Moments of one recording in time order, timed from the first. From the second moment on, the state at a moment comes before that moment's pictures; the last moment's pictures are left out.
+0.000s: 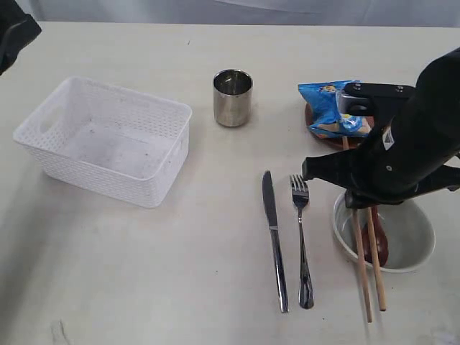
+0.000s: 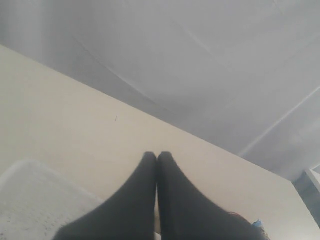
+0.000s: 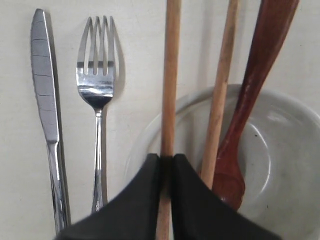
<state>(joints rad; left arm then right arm) -0.20 1.08 -0.42 0.38 -0.41 -1.00 0.53 1.44 -0.73 -0.08 0.74 0.58</state>
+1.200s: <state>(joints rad) -0.20 1.08 -0.42 0.38 -0.41 -1.00 0.49 1.47 -0.73 -0.13 0.72 0.59</state>
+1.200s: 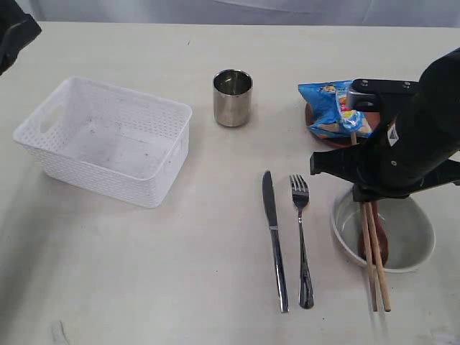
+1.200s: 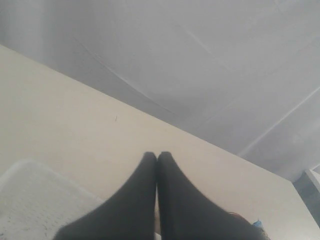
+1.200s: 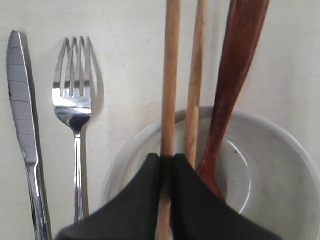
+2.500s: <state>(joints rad) -0.20 1.08 -0.42 0.38 -0.41 -1.00 0.49 1.47 -0.73 -0.15 0.71 0.55</state>
